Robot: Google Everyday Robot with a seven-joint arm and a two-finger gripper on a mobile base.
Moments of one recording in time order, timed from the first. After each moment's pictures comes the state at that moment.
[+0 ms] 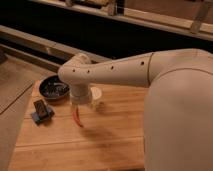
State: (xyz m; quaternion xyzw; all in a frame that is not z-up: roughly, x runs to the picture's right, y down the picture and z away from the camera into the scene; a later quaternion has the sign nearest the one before) arm -0.108 0.103 0.703 -0.26 0.23 0.64 0.68
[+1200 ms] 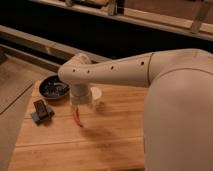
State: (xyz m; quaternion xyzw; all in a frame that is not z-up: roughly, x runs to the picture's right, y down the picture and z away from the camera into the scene) arm -0.108 0.103 0.703 -0.26 0.23 0.64 0.68
